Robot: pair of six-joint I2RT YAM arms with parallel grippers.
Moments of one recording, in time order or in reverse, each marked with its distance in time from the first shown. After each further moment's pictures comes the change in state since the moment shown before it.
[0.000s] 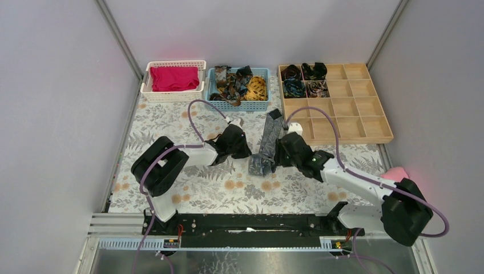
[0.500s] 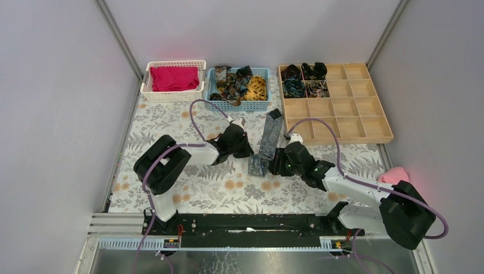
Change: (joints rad) left arm 0.000 0.028 0.013 0.039 0.033 -0.001; right arm 0.001 -0.083 -0.244 0.168 -0.185 0.159
